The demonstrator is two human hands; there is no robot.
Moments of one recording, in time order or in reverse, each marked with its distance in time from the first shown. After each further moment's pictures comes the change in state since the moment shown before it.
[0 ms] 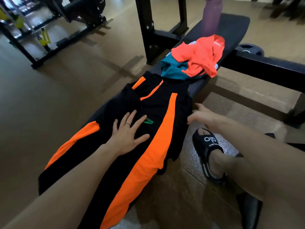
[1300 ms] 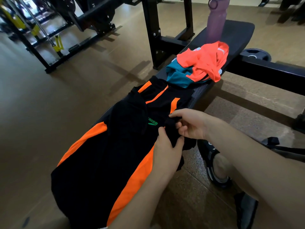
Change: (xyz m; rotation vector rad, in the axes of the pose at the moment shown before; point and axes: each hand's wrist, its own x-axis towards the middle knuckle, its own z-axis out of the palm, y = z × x) left_hand -0.053 0.162 -0.008 -0.955 0.384 -0.260; right_hand -0.080 -0.065 0.054 0.570 -0.341 0.155
